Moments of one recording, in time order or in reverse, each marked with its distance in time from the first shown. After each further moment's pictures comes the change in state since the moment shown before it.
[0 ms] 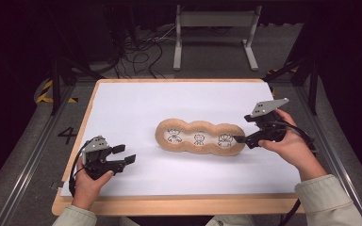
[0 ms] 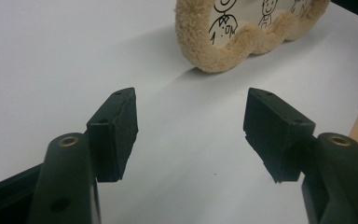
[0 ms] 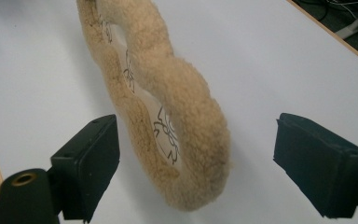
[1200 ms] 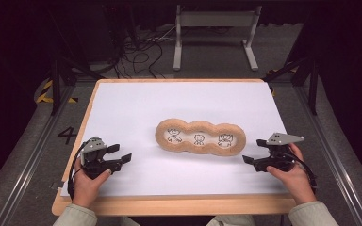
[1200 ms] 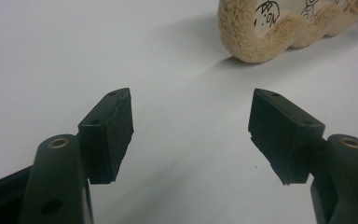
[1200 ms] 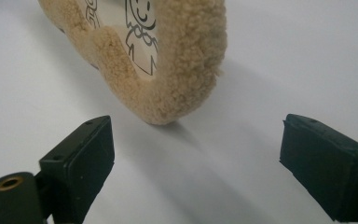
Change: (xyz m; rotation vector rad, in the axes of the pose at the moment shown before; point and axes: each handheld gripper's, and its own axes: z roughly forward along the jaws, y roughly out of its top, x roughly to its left) left arm 0.017 -0.015 0.006 0.009 0.074 -0.036; right arm 0.011 -0.116 0.030 -0.151 -0.062 0.234
